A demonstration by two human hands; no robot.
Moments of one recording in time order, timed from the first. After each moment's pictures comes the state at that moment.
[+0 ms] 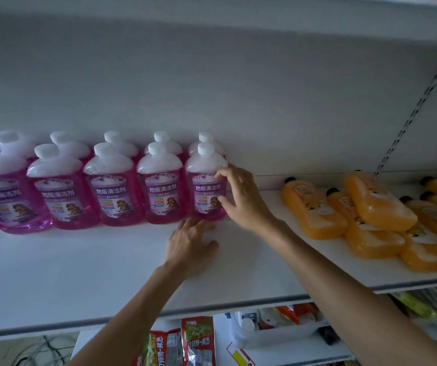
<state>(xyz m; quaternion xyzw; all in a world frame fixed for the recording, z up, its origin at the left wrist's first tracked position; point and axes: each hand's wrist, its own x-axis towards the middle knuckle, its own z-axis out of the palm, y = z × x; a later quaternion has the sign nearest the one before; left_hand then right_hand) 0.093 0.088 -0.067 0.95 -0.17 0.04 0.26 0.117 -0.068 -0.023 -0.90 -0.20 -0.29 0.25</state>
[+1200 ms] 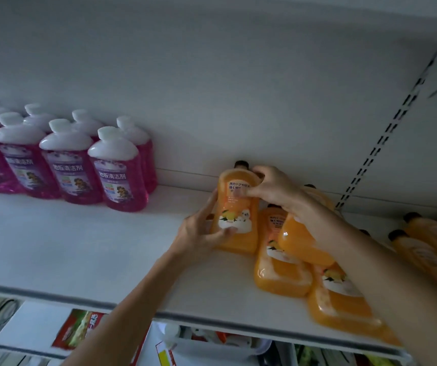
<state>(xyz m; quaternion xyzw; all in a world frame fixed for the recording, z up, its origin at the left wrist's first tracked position) 0.082 -0.121 -0.064 0.82 -0.15 -0.01 0.56 0.134 -0.300 0.024 -0.91 -0.07 0.04 0.41</state>
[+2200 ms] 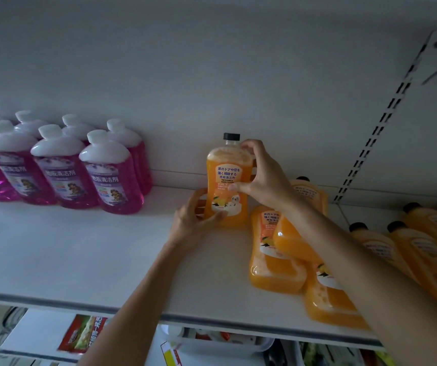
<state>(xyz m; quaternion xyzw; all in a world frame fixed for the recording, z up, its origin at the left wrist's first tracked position) 0.106 -0.128 -0.071 0.81 -0.07 0.09 0.57 0.132 -0.299 0.016 -0.89 -0.20 -0.13 0.40</state>
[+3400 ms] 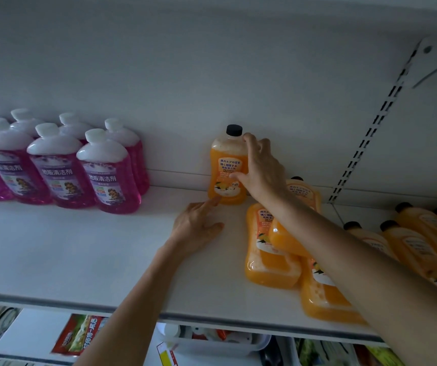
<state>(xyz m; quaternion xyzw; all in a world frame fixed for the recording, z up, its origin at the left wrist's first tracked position) 0.109 -0.129 -0.069 0.95 -0.15 0.03 0.29 0.146 -0.290 0.014 -0.95 -0.09 -0.25 0.15</state>
